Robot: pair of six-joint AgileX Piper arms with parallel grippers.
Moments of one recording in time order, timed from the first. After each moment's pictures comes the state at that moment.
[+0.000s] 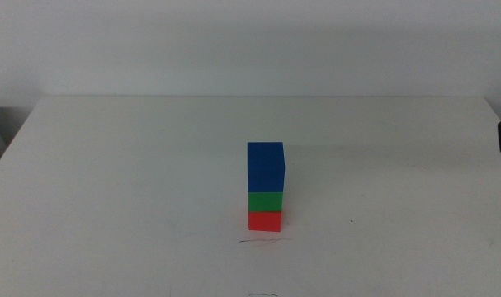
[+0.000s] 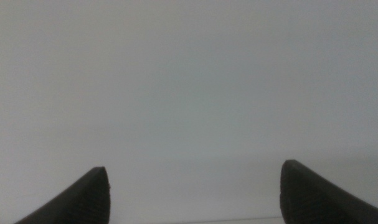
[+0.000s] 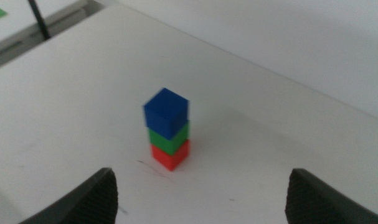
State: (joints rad) left arm -0.08 0.98 -1.47 0.10 0.66 -0.03; right arm 0.51 0.74 -1.12 0.11 0.92 -0.12
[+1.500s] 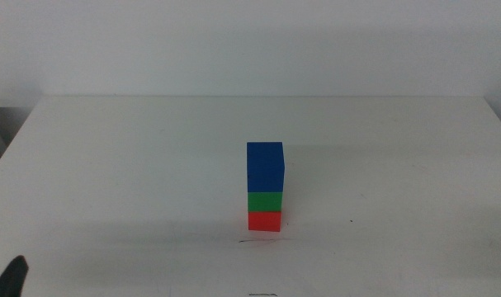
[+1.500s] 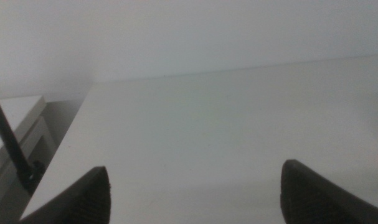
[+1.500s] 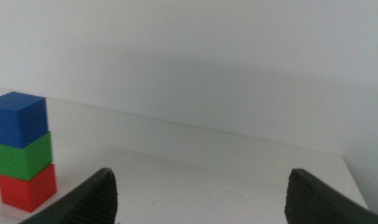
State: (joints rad) left arm -0.08 -0.01 -0.05 0.08 0.27 -0.03; right arm 0.20 -0.01 -0.11 0.03 0.20 -0.12
